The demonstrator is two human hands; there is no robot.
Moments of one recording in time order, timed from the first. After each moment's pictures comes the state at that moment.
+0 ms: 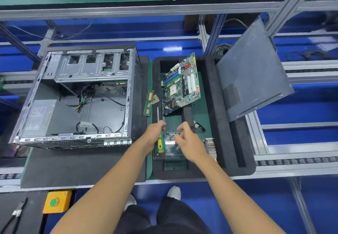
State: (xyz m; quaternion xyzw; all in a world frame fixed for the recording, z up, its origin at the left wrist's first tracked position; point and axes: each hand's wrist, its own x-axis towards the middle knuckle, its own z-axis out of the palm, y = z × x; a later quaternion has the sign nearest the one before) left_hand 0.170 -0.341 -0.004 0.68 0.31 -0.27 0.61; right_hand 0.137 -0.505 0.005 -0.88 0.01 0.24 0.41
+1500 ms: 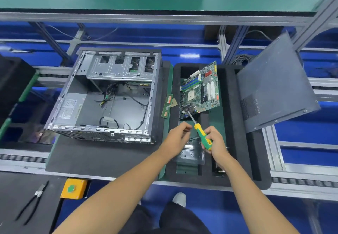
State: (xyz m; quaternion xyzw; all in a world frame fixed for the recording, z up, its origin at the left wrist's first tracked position) left_hand 0.144 -0.349 -0.002 0.86 0.01 -0.12 0.50; right_hand 0.159 -0.519 0.020 -0.71 0.22 0.24 0.63
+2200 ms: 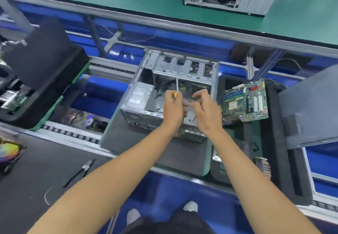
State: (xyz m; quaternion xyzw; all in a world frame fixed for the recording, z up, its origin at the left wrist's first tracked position) left_hand 0.109 -0.164 0.121 0.65 0.25 0.12 0.71; right_hand 0.137 -0.283 0.125 -0.91 -0.16 -0.02 0.37
